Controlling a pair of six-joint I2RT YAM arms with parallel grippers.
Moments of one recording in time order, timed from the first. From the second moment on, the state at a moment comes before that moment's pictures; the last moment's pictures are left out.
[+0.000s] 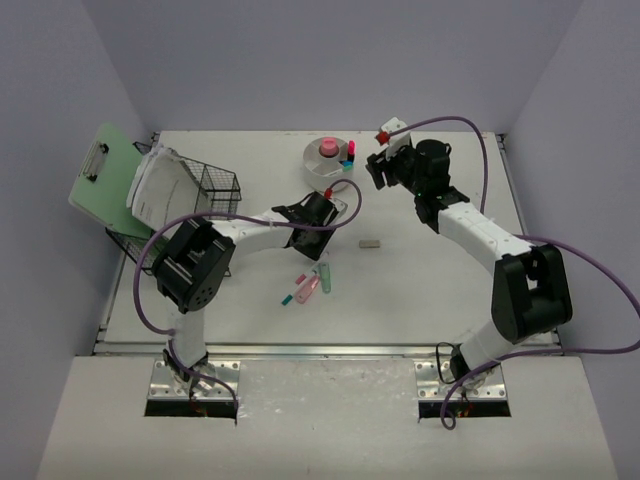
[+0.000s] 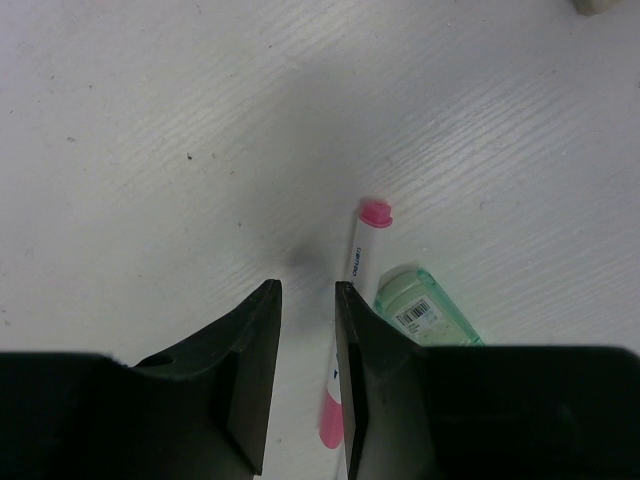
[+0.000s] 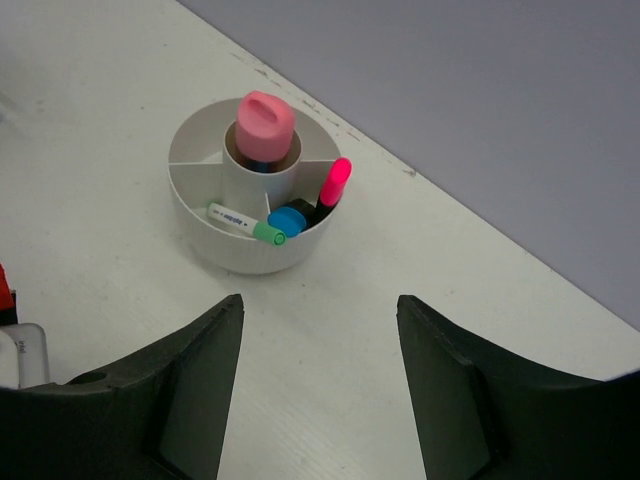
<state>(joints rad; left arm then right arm) -0.66 1.91 1.24 -0.41 -0.07 -0.09 0.29 1.59 1.06 0.32 -0.21 -0.32</state>
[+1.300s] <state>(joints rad) -0.57 1.99 1.40 -0.48 0.01 -0.12 0.29 1.40 0.91 0.28 -0.66 -0.70</state>
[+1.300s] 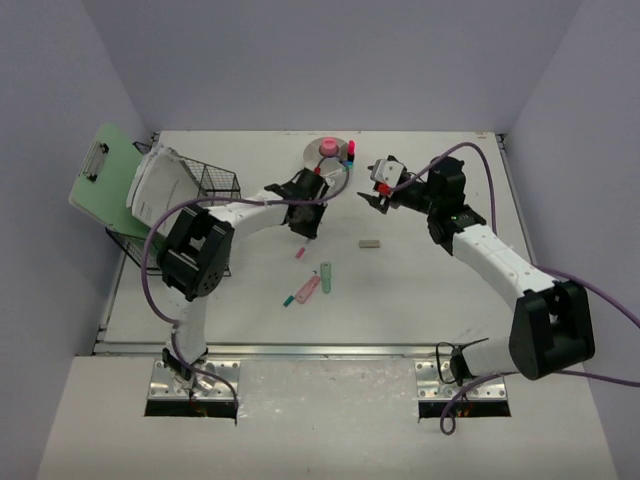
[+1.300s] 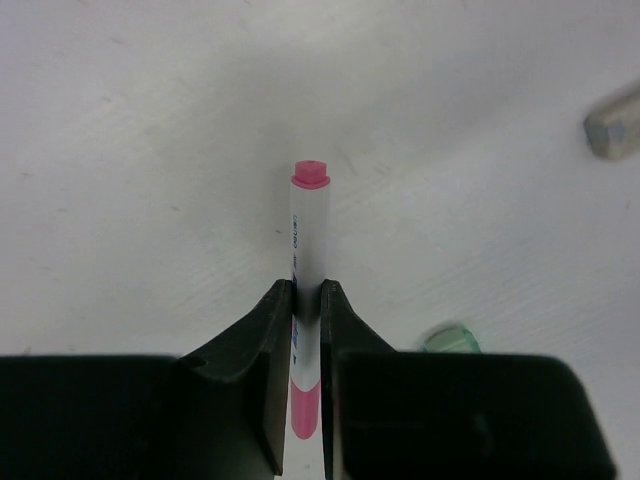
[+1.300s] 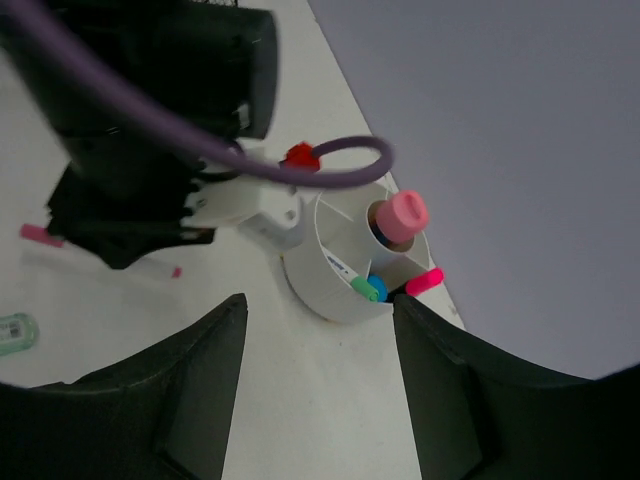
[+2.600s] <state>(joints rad) -0.38 1.70 1.19 -0.37 0.58 -0.61 0.74 1.68 0.67 0.64 -0.66 -1.70</state>
